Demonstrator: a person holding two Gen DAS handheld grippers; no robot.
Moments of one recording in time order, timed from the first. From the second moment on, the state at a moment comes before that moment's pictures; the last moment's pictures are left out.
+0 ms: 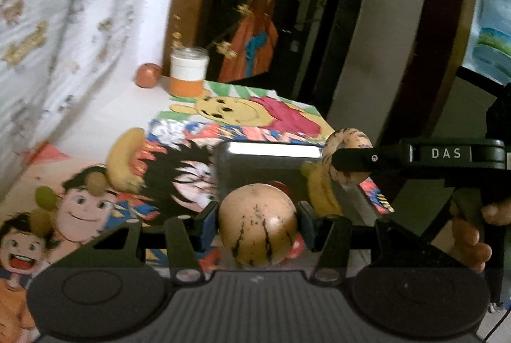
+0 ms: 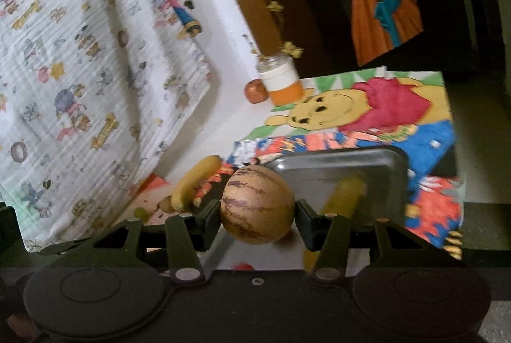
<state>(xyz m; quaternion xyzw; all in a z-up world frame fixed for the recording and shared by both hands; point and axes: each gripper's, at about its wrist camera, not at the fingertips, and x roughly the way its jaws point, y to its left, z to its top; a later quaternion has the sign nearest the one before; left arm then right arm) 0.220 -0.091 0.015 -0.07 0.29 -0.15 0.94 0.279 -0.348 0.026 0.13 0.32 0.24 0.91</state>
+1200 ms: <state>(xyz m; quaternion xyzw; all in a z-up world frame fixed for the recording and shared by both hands) 0.222 -0.126 -0.018 -0.04 0.35 -0.17 0.92 0.237 -0.369 -0.026 0.09 0.34 0.22 0.91</state>
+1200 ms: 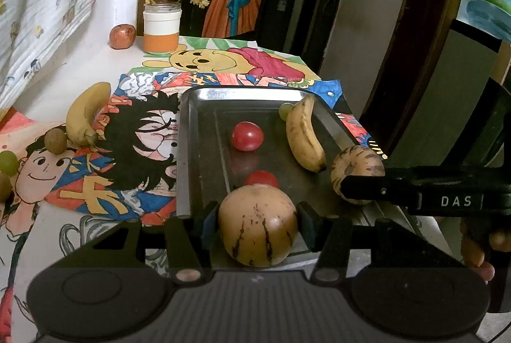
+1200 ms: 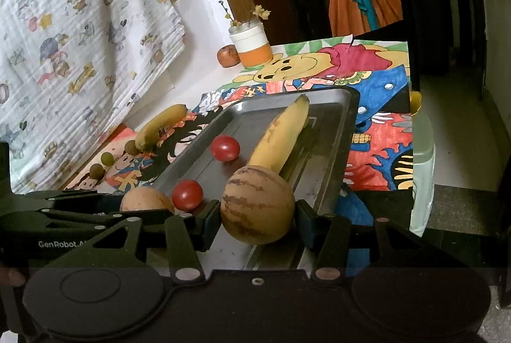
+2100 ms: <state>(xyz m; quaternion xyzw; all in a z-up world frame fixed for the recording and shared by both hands) 0.170 -0.091 0.021 -0.10 0.29 -0.12 0.94 0.174 -0.375 0.012 0.10 0.30 0.20 0.93</state>
